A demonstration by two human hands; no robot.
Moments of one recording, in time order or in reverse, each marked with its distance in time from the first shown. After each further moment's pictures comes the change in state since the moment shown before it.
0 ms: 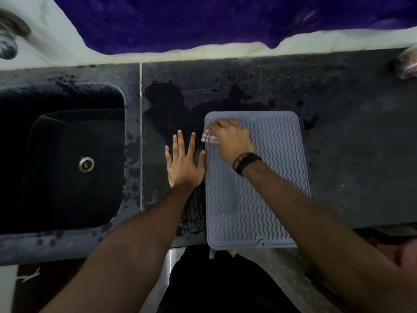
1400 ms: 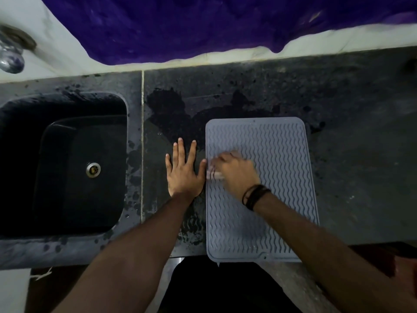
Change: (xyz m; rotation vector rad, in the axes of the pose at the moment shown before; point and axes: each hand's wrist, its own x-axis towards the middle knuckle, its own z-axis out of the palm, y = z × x) left_hand 0.002 0.001 -0.004 0.013 -0.040 -0.022; right_hand -0.046 0.007 0.015 -0.023 -0.160 -0.099
